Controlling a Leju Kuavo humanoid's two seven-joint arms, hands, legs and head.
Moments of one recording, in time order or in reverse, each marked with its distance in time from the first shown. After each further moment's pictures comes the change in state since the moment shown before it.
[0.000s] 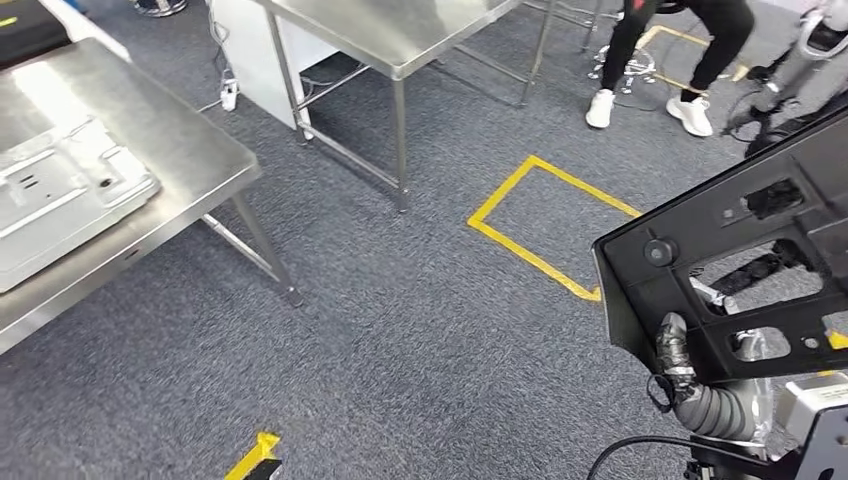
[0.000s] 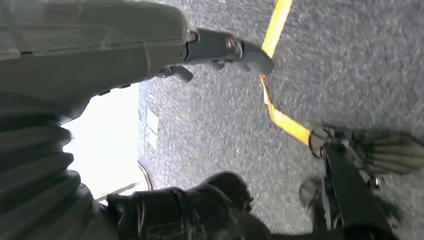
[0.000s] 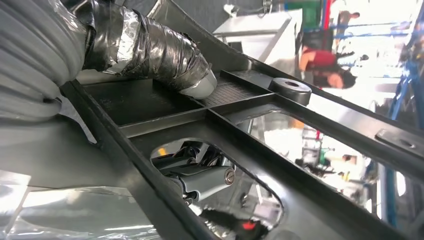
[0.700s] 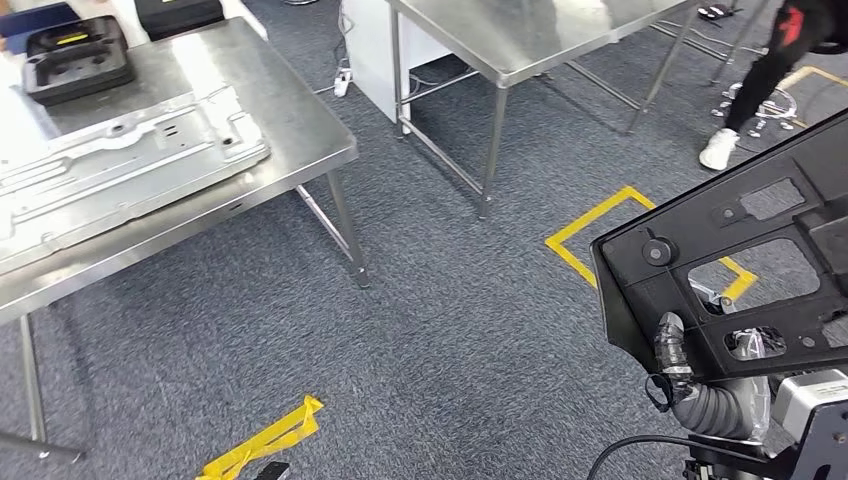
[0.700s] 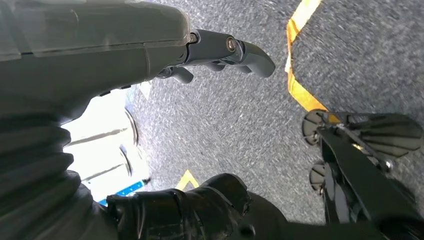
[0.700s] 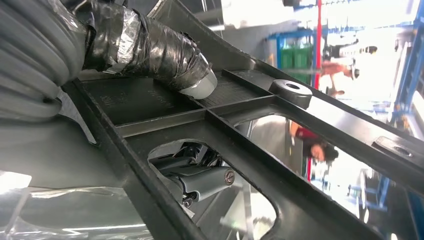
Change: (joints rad) left arm 0.004 0.004 -0.005 0.000 -0.005 -0.004 0.002; right arm 0.004 -0.004 0.002 0.001 -0.005 -0.001 0.001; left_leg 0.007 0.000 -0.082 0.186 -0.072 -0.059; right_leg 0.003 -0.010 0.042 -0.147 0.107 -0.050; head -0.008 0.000
